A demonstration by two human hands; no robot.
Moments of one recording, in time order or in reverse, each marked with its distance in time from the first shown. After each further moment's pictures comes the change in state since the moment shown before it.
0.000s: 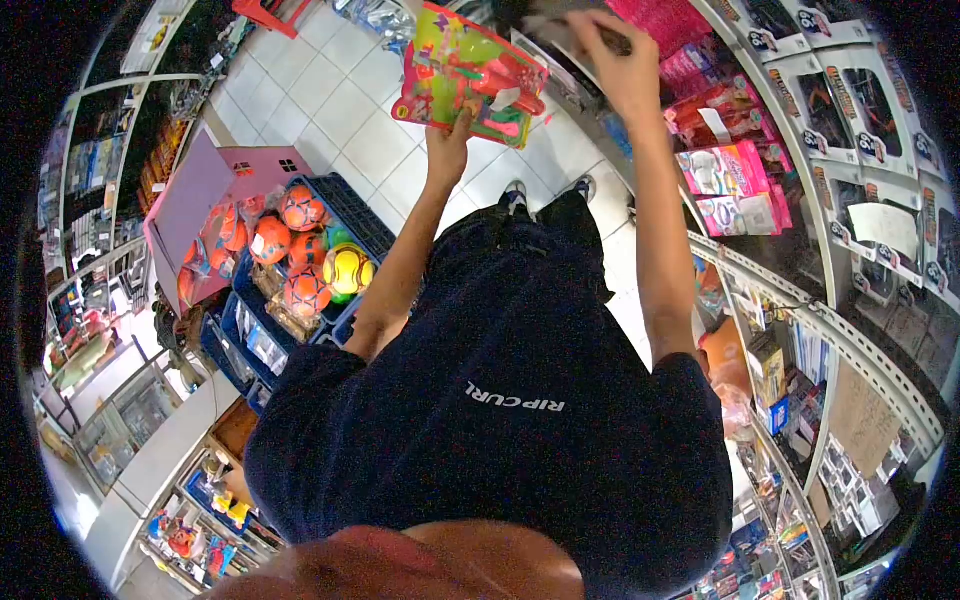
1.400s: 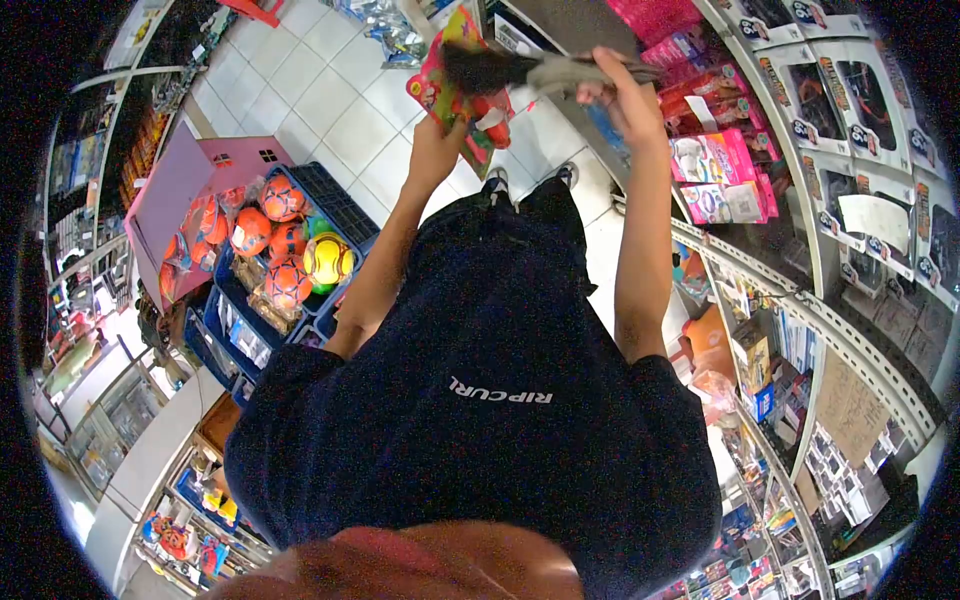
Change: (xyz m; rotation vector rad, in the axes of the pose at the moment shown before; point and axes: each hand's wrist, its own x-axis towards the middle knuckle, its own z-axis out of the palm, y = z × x) left_hand -0.014 0.001 -0.001 0.525 -0.085 0.129; right_hand -0.039 0.075 -0.029 0.421 0.141 0.361
